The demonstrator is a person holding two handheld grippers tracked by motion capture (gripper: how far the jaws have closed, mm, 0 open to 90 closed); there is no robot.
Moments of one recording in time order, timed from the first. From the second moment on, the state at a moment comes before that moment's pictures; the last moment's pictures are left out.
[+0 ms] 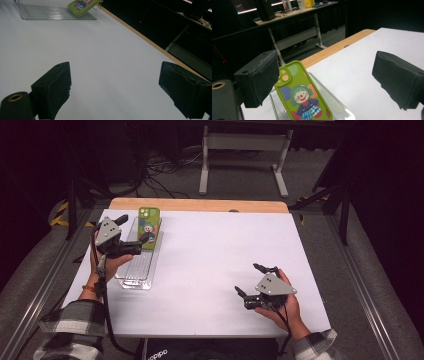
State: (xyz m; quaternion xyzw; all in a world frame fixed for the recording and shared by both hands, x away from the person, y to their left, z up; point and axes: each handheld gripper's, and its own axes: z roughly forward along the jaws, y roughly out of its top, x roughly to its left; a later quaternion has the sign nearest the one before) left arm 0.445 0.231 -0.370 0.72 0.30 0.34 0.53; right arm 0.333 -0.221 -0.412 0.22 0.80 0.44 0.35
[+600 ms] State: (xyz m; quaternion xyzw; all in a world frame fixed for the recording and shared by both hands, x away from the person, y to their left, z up) left arm 0.425 0.226 -0.365 0.71 0.27 0.33 0.55; right arm 0.332 -0.221 -0.411 0.22 0.80 0.44 0.35
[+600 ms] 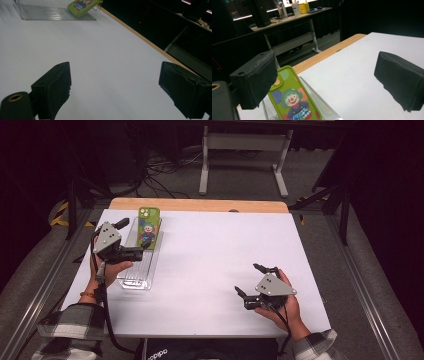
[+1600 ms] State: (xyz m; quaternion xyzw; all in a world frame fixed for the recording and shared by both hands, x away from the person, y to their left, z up) left arm 0.402 0.215 -0.364 0.71 0.25 0.33 0.57; right arm 0.330 -0.221 -0.410 0.22 0.79 0.45 0.36
